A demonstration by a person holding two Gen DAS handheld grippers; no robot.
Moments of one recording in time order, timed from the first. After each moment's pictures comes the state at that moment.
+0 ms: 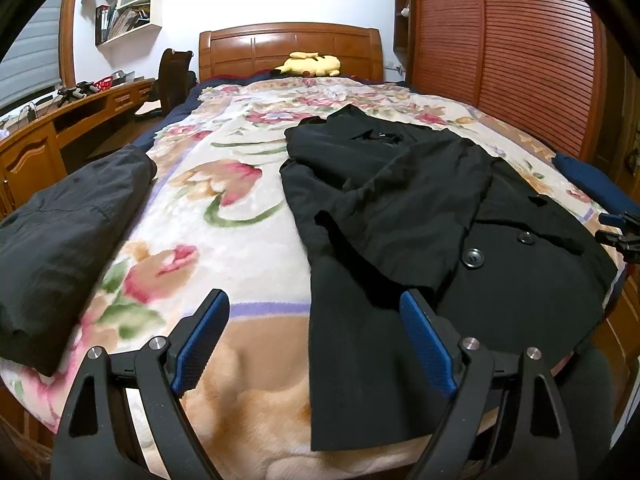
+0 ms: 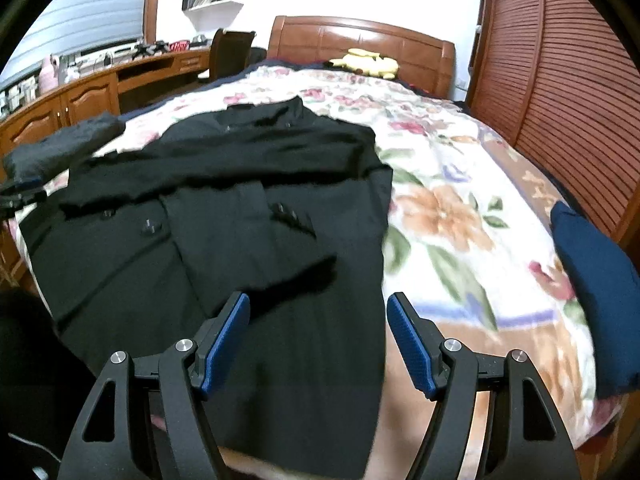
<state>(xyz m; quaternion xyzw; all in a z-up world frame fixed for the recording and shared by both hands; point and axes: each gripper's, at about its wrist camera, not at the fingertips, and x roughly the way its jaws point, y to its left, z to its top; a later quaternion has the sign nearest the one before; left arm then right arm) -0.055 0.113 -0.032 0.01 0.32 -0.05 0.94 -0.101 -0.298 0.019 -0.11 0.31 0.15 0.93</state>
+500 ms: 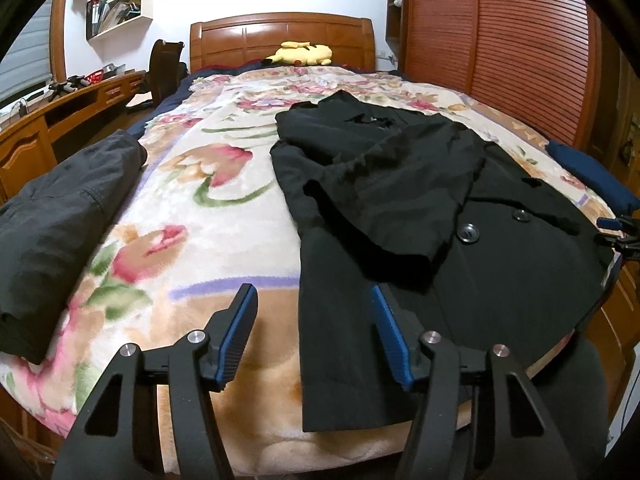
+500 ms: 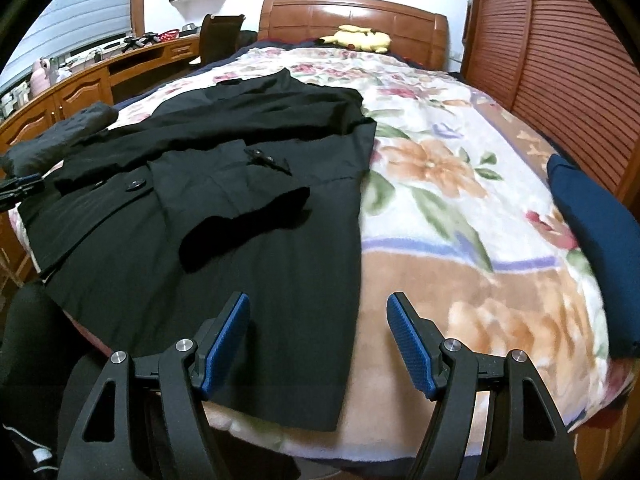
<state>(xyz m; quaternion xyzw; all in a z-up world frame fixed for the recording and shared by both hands) -0.060 0.110 -0.045 0.01 0.34 -0.06 0.94 -0.108 -0.321 0.006 -0.08 0.34 0.16 0.92</state>
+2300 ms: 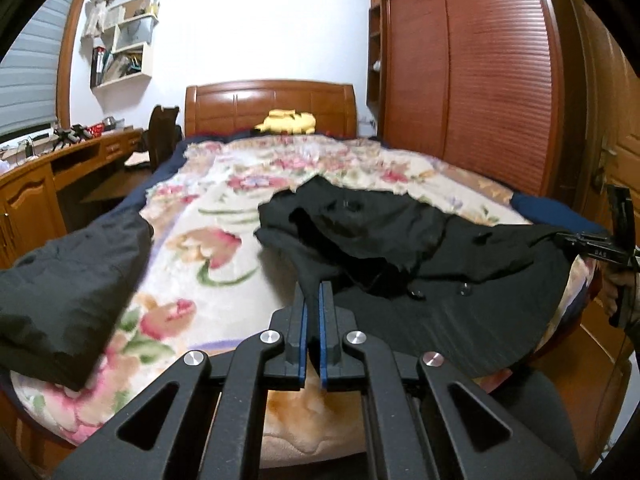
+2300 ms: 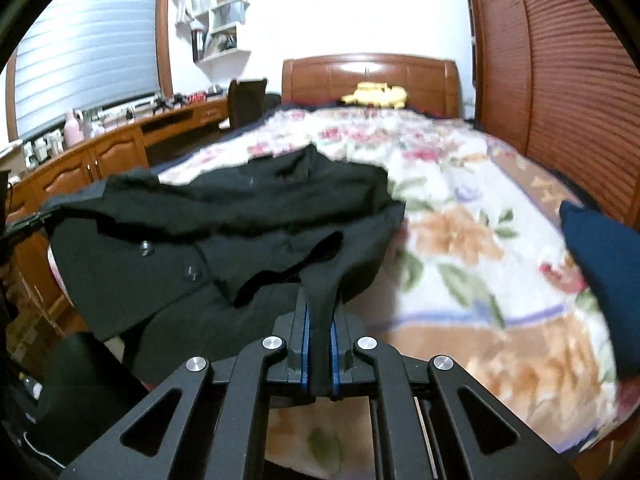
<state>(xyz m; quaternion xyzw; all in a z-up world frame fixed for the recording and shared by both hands) -0.125 0.104 0.039 0.00 0.22 -0.09 0.97 -0.144 -0.321 0.065 -0.01 0.23 0.21 0.95</state>
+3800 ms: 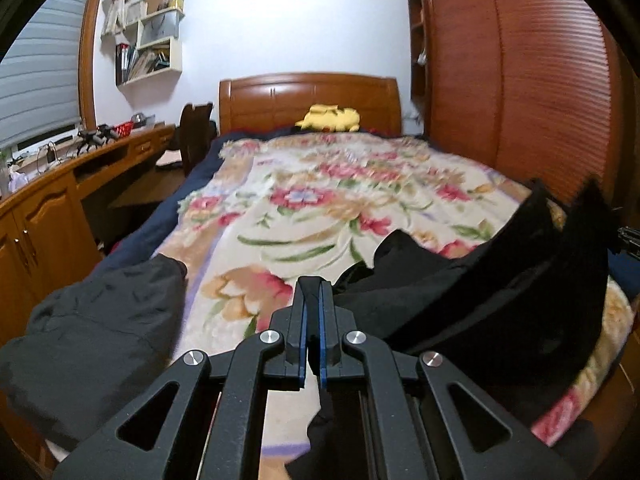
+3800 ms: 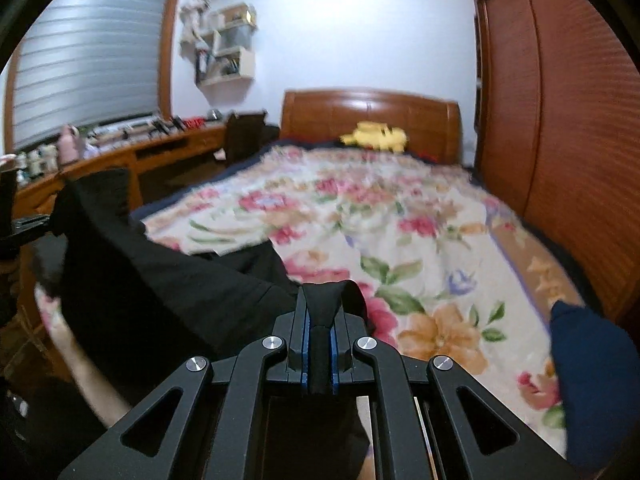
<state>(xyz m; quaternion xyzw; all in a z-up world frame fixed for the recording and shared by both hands) 0.006 0.131 0.066 0.01 0.25 -0.01 0.97 -0.039 -0.307 0.086 -0.04 0.20 0.18 0.96</state>
